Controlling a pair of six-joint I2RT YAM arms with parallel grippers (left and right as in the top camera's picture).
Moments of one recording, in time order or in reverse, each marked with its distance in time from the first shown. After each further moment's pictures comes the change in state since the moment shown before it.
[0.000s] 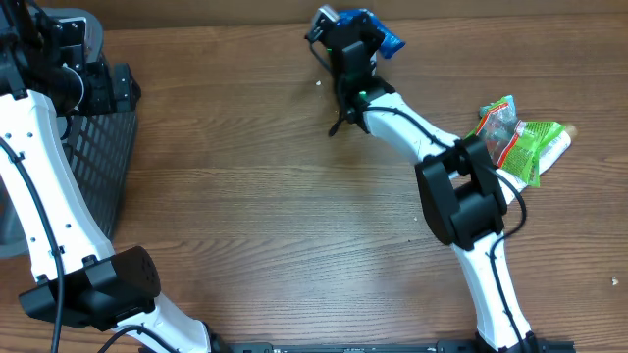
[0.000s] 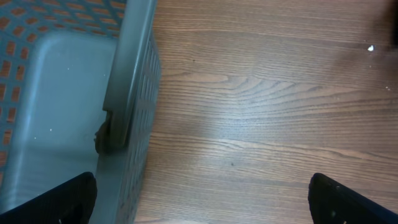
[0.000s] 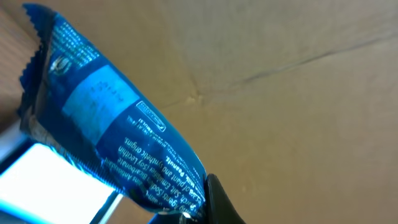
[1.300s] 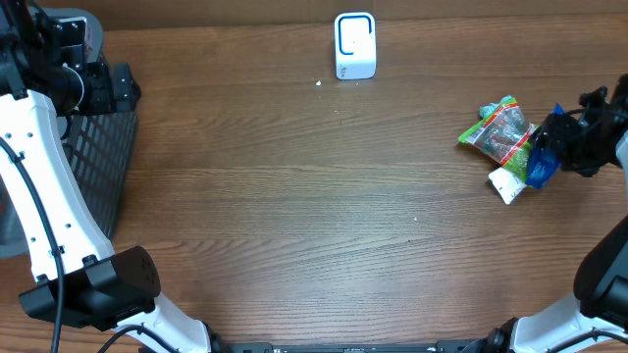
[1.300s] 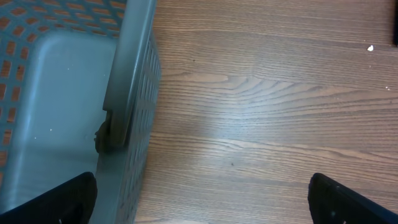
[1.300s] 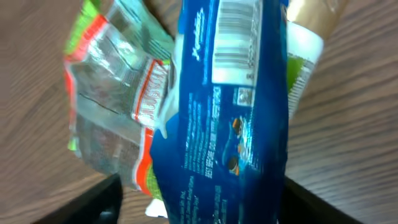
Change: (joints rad) left arm 0.000 0.000 0.000 0.000 0.000 0.000; right arm -0.941 -0.592 -0.534 -1.021 -1.006 1.027
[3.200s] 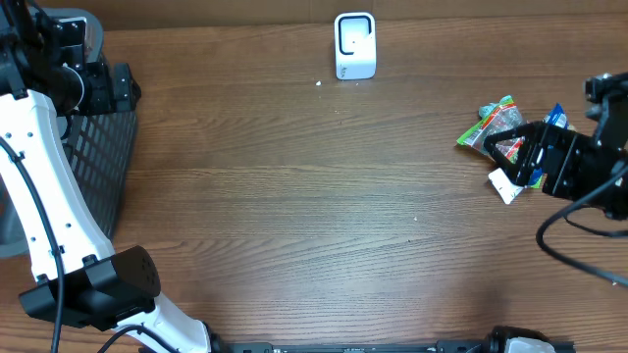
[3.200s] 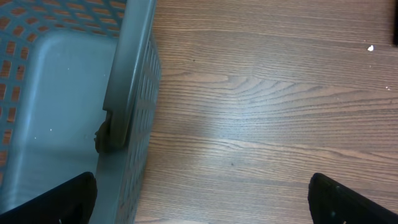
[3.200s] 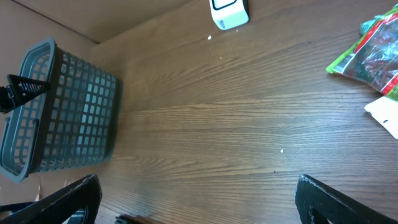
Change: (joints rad) left arm 0.000 0.000 0.000 0.000 0.000 0.000; right arm 0.290 -0.578 0.489 -0.695 -0.296 0.076
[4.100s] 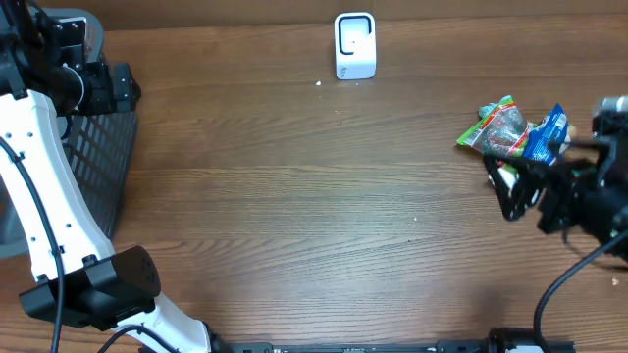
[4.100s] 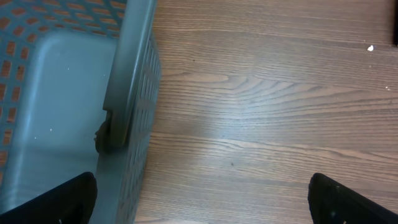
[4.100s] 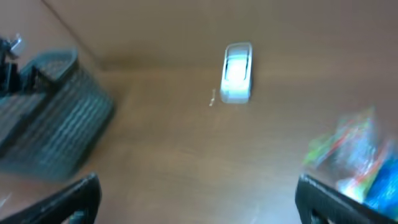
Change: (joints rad) left arm 0.000 0.000 0.000 0.000 0.000 0.000; right arm 0.133 -0.248 -0.194 0.373 0.135 -0.087
